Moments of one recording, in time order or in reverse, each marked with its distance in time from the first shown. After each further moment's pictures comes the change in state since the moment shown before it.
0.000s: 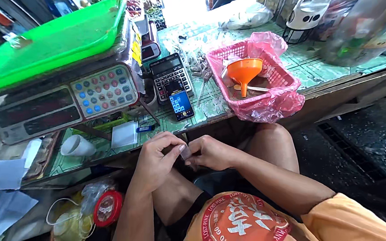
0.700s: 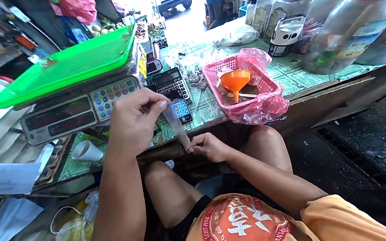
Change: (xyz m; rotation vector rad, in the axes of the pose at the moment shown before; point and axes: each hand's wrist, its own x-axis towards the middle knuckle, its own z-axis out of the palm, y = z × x) left_hand 0.069 0.082 -0.051 0.178 0.136 0.229; right_hand -0.009 0.030 0.003 0.202 0.240 -0.001
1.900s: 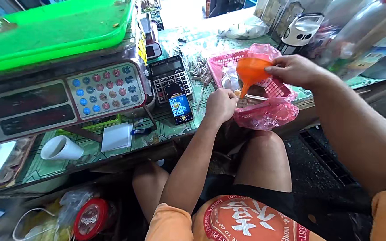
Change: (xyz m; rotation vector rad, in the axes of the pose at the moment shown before) left_hand 0.069 -0.068 0.222 -0.129 -0.364 -0.463; right_hand 0.010 -0.059 -0.278 -0.655 0.455 0.576
